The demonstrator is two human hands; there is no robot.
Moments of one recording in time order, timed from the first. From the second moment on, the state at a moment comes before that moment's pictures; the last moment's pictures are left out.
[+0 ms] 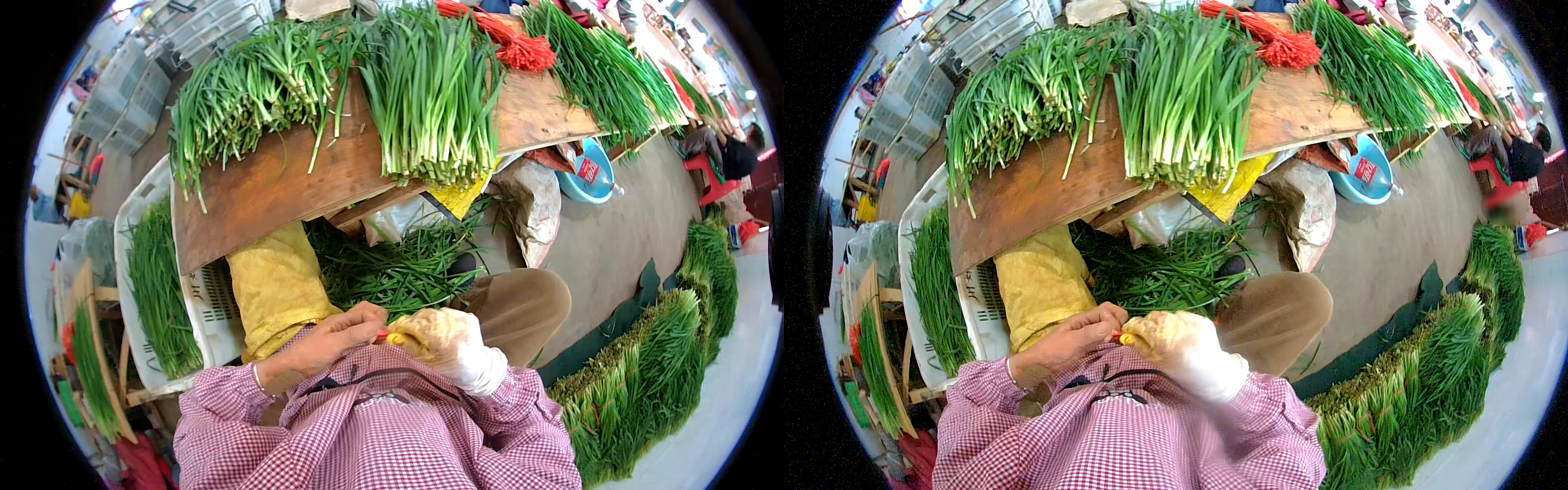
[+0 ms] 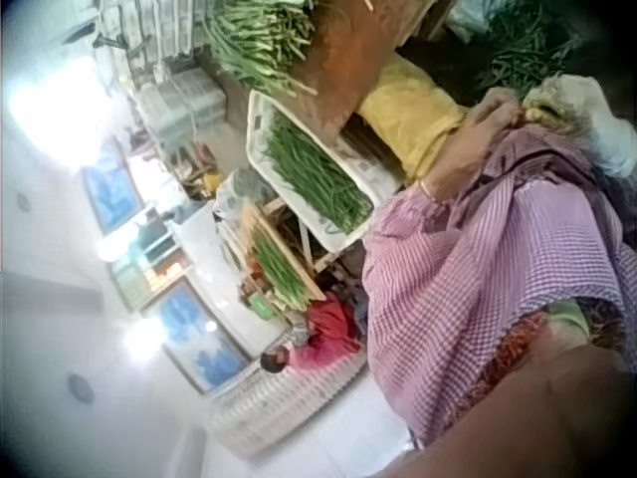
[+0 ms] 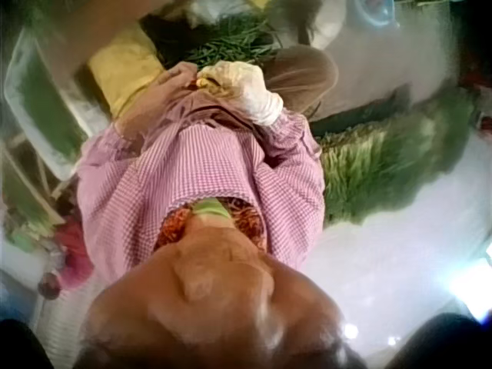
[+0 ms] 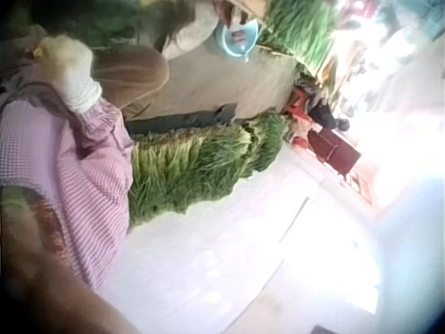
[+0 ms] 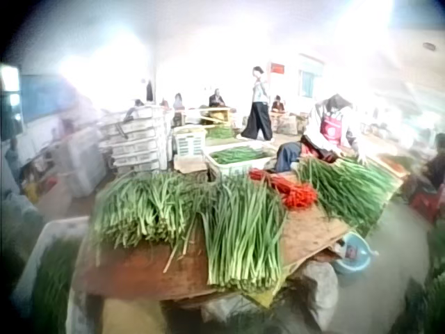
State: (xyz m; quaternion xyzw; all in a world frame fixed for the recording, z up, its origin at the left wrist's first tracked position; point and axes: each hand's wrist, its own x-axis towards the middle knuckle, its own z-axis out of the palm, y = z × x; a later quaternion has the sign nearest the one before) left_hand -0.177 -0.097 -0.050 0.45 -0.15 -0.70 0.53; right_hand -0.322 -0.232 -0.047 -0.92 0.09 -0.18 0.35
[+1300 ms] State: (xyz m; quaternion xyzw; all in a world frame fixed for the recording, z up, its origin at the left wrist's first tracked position) left_hand -0.156 -0.146 -0.057 0.57 -0.33 -0.52 0.55; right_hand -0.309 -0.411 -0.057 -0.88 0.05 -0.26 0.39
